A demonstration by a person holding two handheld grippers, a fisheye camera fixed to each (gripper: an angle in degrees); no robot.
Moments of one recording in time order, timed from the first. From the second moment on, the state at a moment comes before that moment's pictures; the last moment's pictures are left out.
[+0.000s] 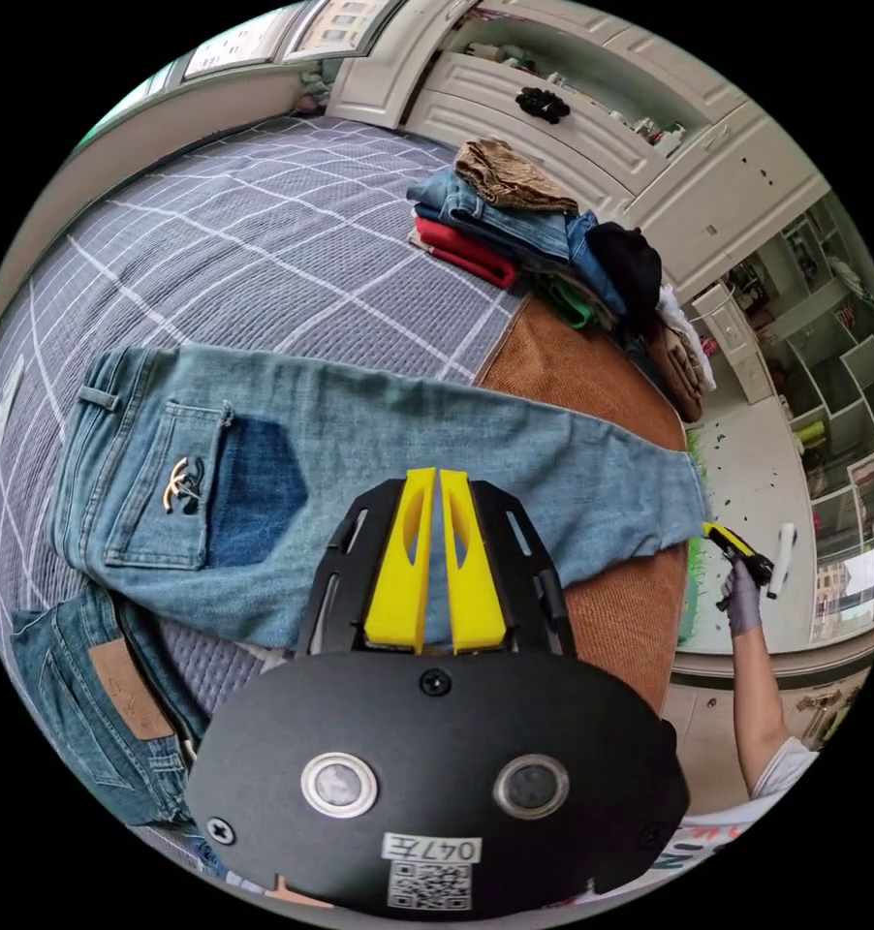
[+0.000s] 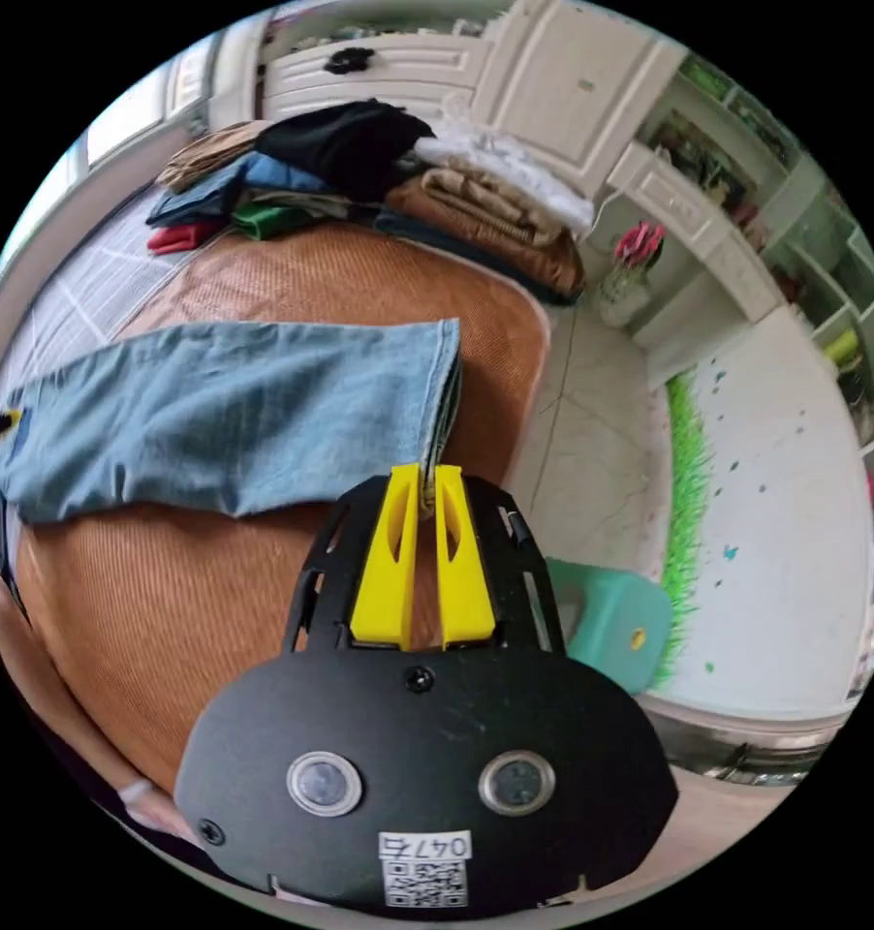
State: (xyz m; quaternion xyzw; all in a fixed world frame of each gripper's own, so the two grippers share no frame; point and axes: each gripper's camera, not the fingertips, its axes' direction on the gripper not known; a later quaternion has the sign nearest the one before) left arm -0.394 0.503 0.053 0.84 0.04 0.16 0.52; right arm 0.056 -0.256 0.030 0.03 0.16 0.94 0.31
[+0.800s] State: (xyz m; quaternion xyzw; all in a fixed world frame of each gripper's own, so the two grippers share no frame) left arm -0.545 0.584 0.132 0.83 0.13 0.28 0.46; right arm 0.166 -0.579 -0.017 0.35 0.11 0.69 0.63
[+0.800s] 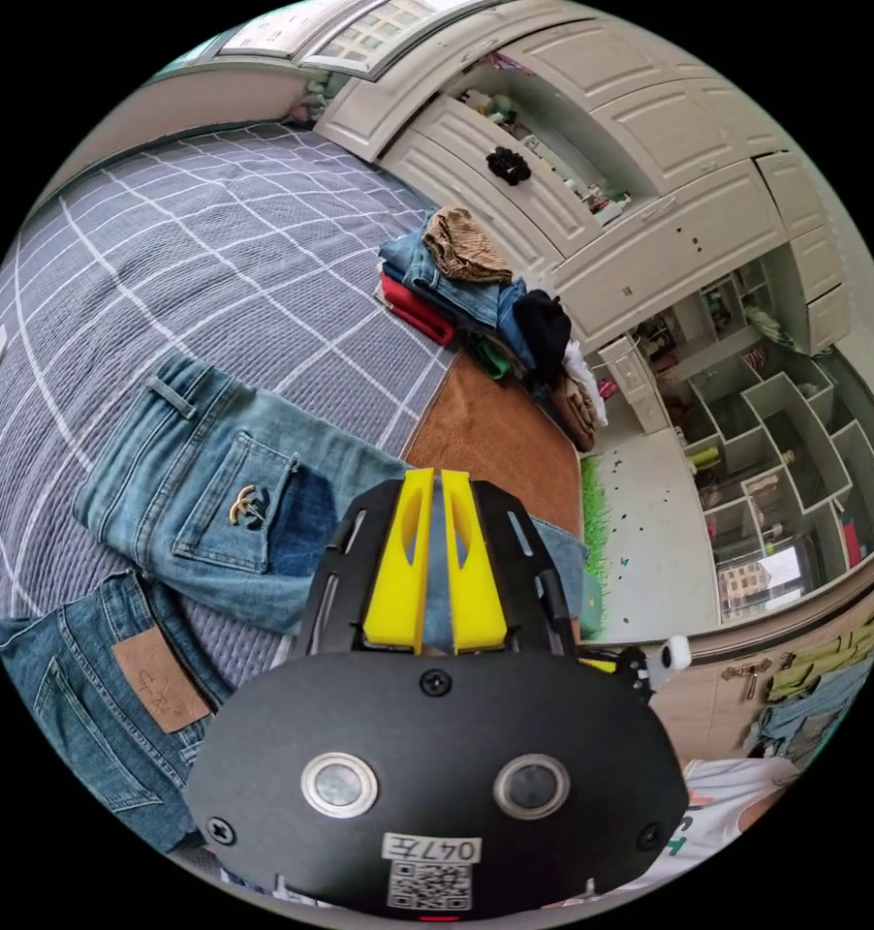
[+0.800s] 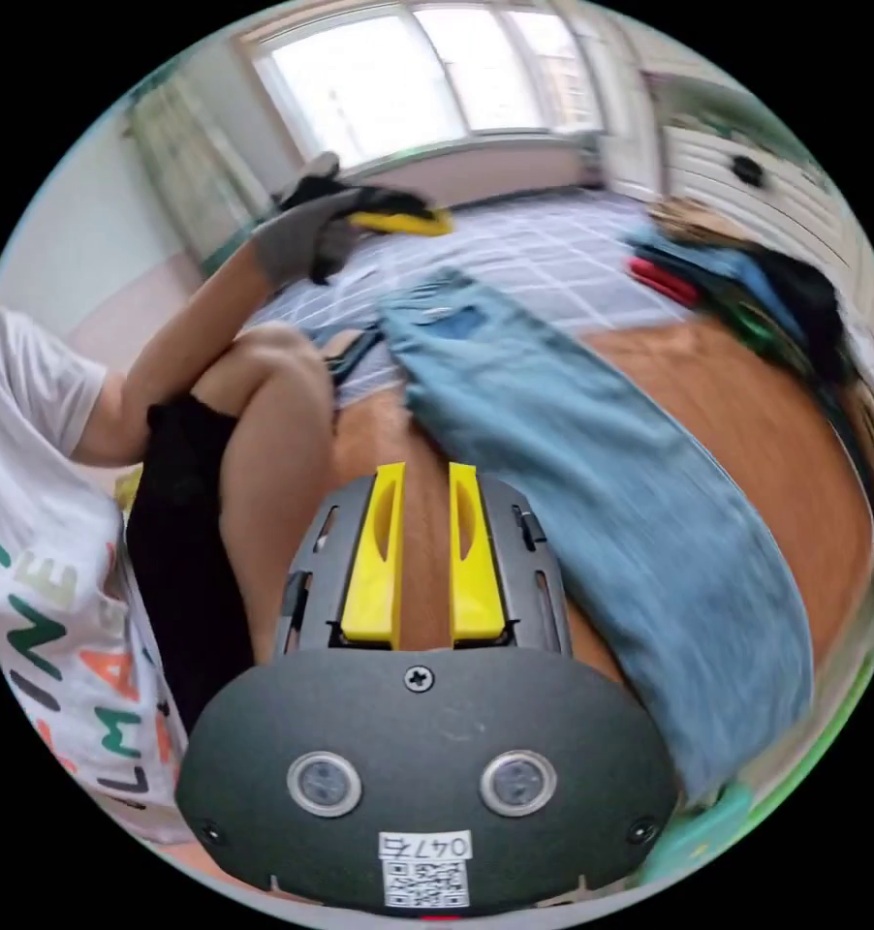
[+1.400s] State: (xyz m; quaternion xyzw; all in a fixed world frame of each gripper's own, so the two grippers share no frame) left arm -0.750 0.460 0.238 0.85 0.29 0.08 0.43; right arm 0.315 -0.717 0.024 0.09 0.22 0.54 0.80
